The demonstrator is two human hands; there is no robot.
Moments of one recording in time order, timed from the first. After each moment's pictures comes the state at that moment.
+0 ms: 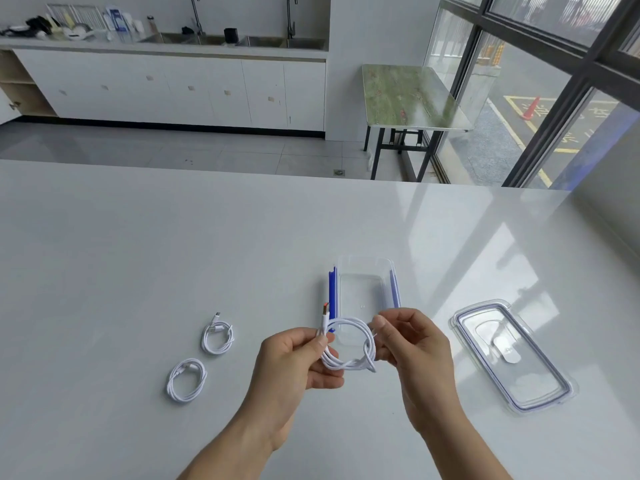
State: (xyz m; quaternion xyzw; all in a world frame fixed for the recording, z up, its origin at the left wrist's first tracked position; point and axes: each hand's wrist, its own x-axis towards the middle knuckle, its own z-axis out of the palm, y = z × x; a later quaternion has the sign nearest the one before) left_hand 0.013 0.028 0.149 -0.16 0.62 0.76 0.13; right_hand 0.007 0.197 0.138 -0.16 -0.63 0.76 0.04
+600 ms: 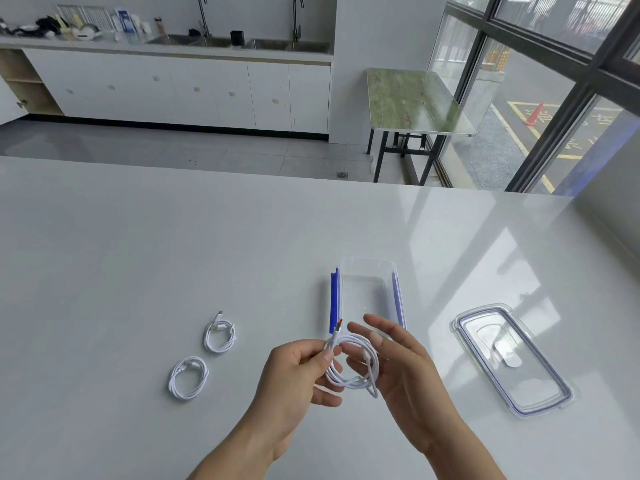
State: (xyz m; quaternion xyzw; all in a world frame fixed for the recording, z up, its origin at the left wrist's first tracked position) left_hand 0.022 0.029 0.141 -0.15 0.67 0.71 0.16; right_hand 0.015 0.198 0.127 -0.14 -0.50 0.84 -0.14
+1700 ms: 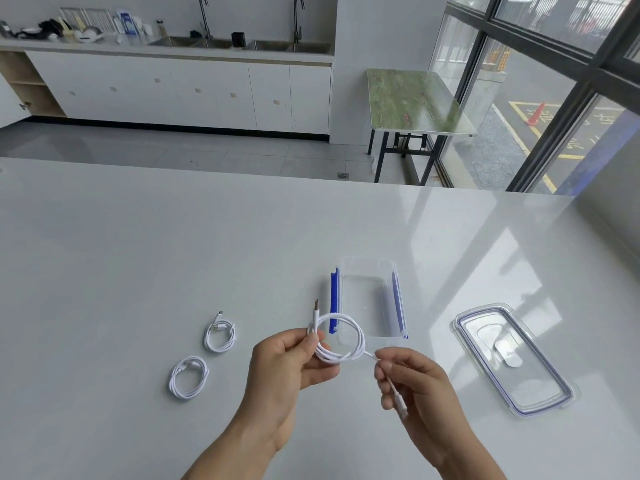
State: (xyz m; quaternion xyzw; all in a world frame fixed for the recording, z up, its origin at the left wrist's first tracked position) left_hand 0.018 0.027 0.145 -0.21 0.57 0.79 0.09; right_hand 0.031 0.219 0.102 -0.16 -0.51 0.84 -0.12
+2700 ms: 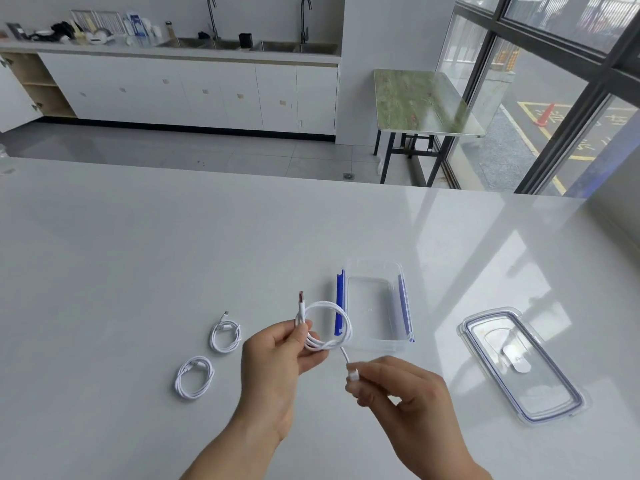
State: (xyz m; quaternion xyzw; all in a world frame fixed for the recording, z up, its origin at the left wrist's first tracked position) left_hand 0.007 0.022 0.146 -0.25 0.58 0.78 0.00; right_hand 0.044 0.192 0.135 0.17 -0.83 0.52 0.13
